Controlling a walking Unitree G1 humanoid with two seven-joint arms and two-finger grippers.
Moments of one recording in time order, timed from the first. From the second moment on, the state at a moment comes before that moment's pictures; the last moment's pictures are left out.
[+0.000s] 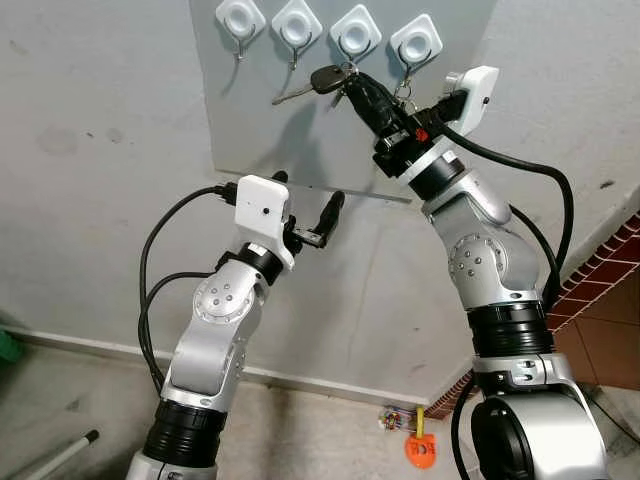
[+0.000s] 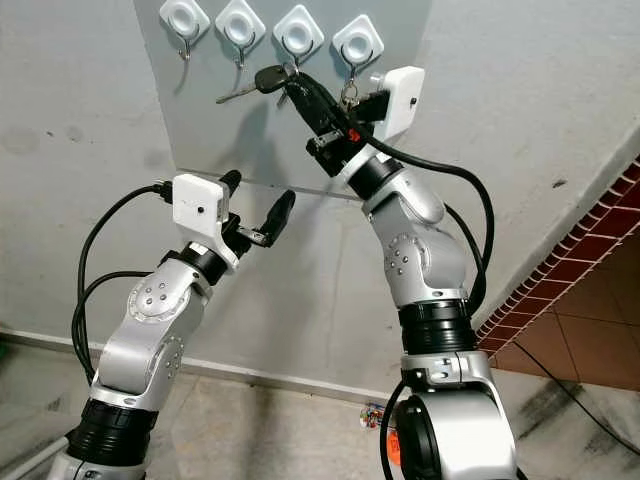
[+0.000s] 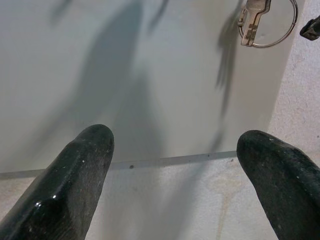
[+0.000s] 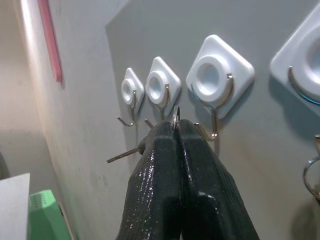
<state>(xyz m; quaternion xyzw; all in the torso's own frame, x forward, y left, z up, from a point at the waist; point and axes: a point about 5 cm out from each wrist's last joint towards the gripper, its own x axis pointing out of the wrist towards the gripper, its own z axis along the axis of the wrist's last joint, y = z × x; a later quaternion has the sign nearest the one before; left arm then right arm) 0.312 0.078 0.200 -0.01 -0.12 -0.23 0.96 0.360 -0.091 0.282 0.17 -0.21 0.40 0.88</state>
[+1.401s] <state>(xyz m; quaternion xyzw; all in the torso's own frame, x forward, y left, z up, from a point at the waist) 0.311 0.081 0.192 -0.02 -0.11 -0.22 0.97 0.363 -0.102 0.204 0.34 -0.08 0.34 0.87</state>
